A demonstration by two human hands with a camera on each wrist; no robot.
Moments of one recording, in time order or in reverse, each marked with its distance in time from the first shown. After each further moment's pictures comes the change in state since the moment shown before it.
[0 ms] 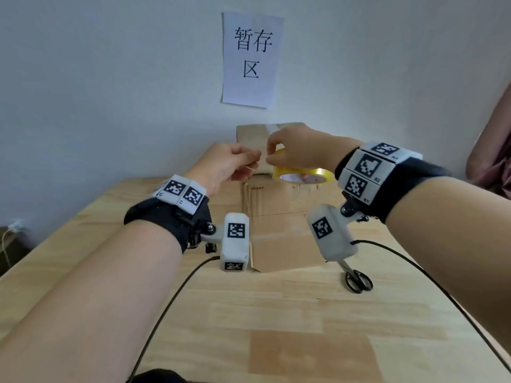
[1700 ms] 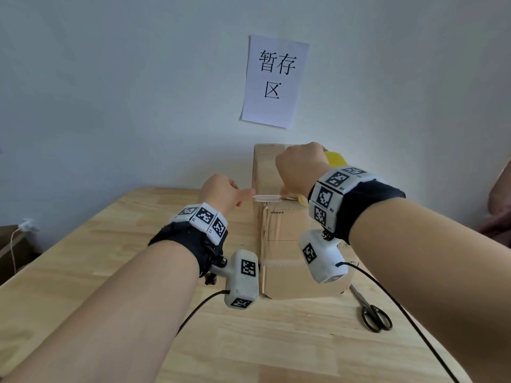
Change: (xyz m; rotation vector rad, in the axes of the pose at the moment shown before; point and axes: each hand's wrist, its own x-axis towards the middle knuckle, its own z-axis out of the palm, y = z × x) left_hand 0.011 -0.032 -0.035 0.627 0.282 -0.061; right_hand 0.043 -0.042 0.008 -0.690 -0.004 0.045
